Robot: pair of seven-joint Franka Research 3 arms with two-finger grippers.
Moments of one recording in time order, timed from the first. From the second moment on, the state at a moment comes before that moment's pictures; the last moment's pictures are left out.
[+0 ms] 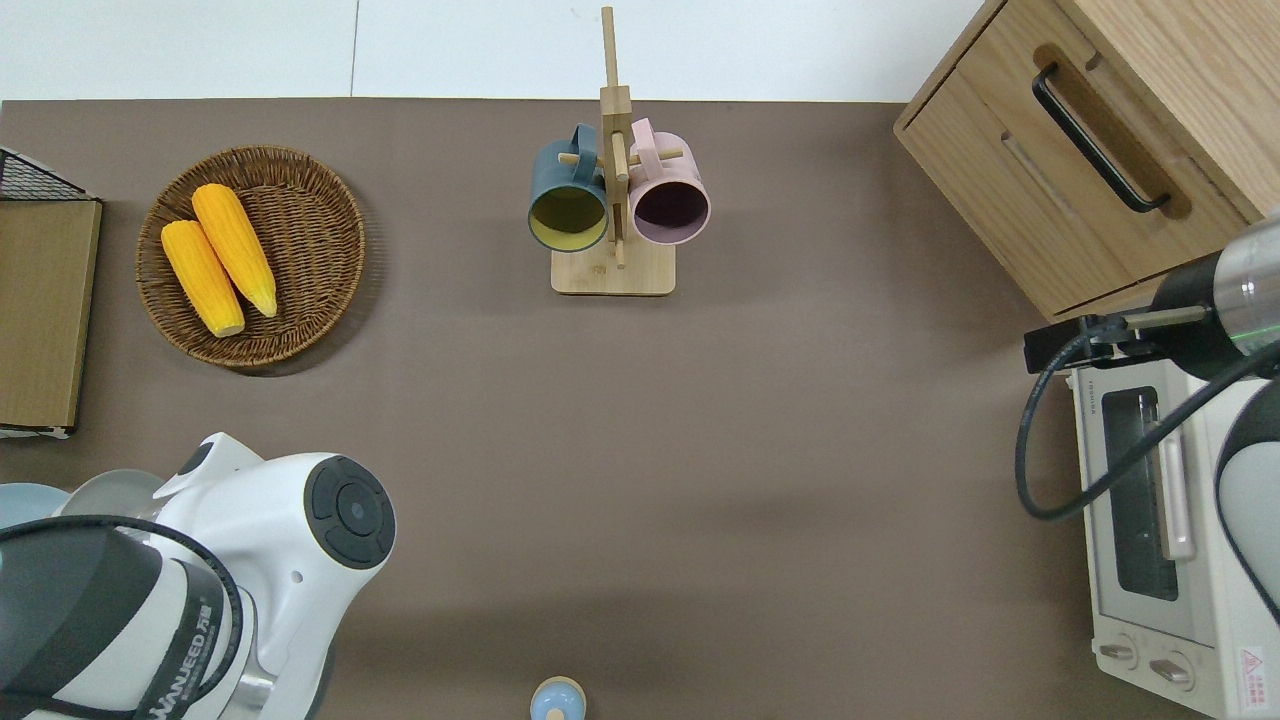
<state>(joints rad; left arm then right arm) -0.02 -0.27 -0.34 -2.22 0.84 1.36 -0.64 -0.04 0.03 0.13 -1.49 -0.02 1.51 0.04</state>
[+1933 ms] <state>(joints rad) 0.14 -0.19 -0.33 -2.37 0.92 1.63 -0.80 -0.04 0.03 0.13 -1.49 -0.02 1.51 0.04</state>
